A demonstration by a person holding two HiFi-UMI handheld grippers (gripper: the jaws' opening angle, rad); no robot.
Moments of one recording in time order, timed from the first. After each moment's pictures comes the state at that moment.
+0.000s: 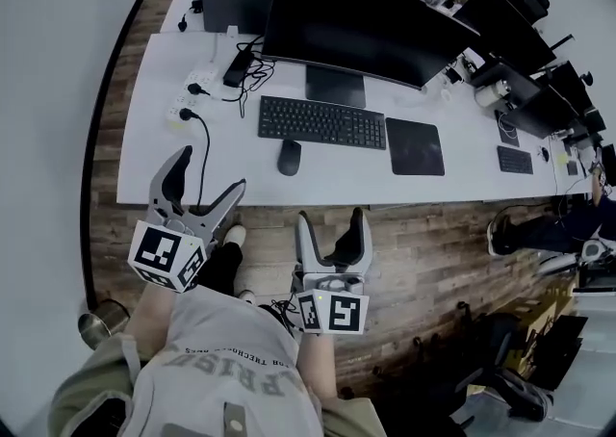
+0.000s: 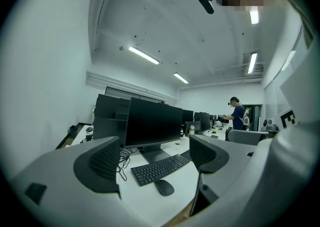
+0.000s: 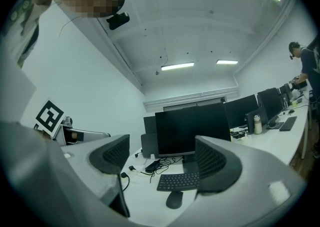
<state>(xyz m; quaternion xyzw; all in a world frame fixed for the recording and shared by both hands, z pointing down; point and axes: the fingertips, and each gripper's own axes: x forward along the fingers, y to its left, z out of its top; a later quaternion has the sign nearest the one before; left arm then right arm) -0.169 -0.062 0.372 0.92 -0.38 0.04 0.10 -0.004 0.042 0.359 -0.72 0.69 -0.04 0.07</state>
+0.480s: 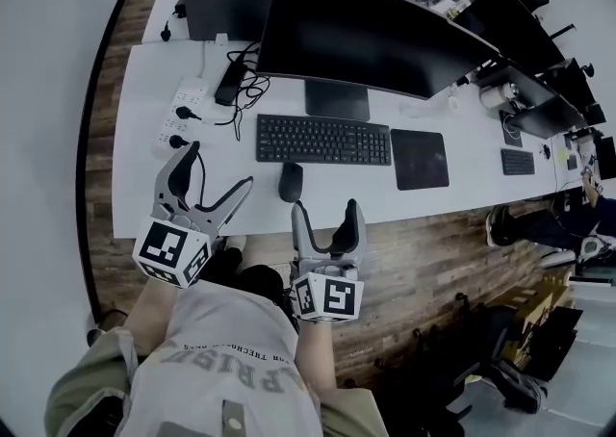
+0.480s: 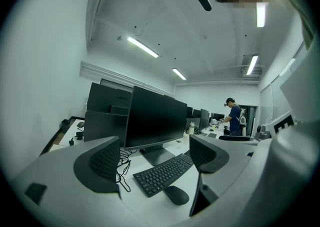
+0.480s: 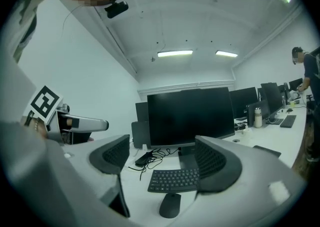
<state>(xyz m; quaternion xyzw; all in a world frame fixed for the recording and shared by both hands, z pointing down) -0.142 -0.171 0.399 0.93 -0.34 0.06 0.13 0.008 -0.074 0.408 -0.74 0.67 -0.08 0.01</state>
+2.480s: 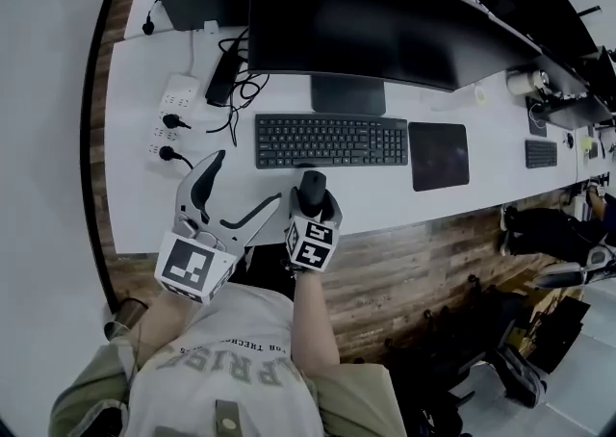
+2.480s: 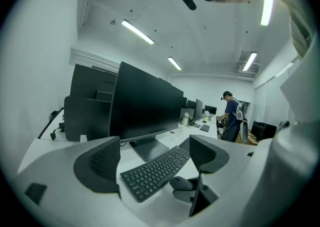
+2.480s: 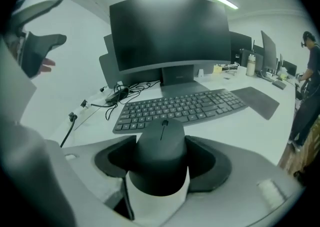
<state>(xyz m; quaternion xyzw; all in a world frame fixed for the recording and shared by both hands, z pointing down) -0.071 -0.204 0.438 0.94 -0.28 0.12 0.15 0.049 -0.130 0.666 -0.73 0.57 -0.34 -0.17</state>
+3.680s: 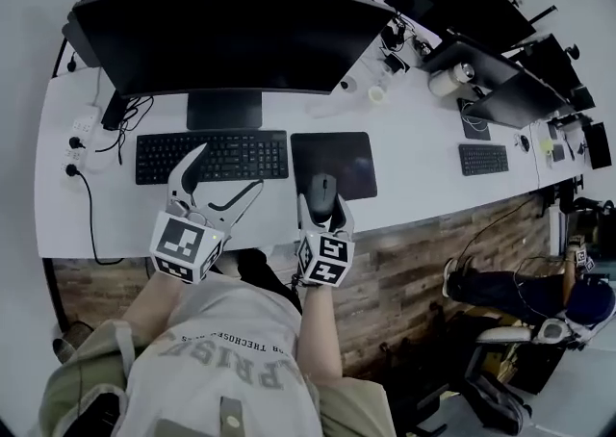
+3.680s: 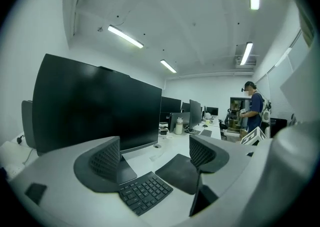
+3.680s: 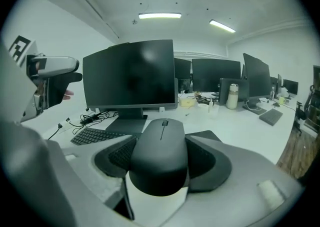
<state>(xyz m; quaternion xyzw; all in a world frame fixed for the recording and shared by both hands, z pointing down) 0.210 -0.150 0.430 0.94 -0.30 0.10 0.10 0.376 -0.064 0.558 -0.75 0.61 -0.22 -0.13</state>
